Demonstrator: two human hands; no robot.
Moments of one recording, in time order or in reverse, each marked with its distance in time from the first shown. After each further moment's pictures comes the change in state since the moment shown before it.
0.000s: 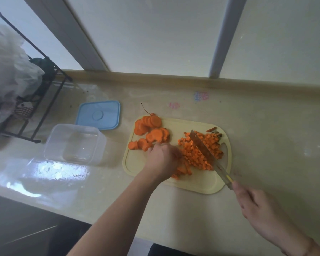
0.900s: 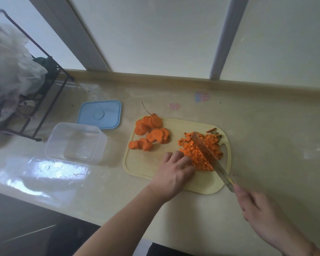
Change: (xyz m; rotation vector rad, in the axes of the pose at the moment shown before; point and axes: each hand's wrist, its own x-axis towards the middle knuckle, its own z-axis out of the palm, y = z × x) left_hand -0.018 -0.020 0.054 0.256 0.414 0.738; right_hand -0.001 0.006 -0.001 0.010 -0.008 0.023
